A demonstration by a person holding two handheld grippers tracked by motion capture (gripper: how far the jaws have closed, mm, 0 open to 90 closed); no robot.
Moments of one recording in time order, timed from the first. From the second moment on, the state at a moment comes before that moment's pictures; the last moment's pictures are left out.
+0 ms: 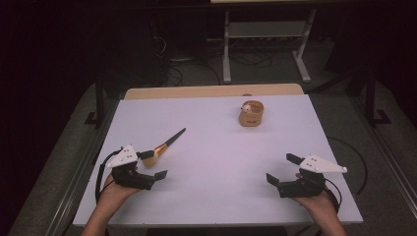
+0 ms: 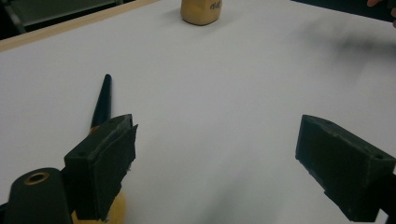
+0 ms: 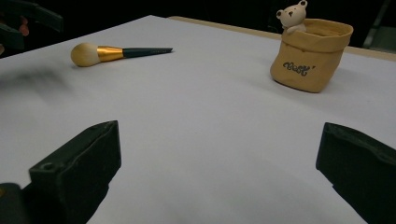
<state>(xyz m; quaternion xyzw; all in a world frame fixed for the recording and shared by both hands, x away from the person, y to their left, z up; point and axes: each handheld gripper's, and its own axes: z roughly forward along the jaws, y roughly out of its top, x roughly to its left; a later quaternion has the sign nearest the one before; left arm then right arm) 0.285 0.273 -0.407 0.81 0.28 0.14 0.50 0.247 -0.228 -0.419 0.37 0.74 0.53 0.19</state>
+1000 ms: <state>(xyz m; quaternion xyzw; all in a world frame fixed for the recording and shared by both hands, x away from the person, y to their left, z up) 0.310 0.268 -0.395 0.80 0.27 0.15 0.51 0.245 -0.228 -0.419 0.38 0.74 0.53 0.19</state>
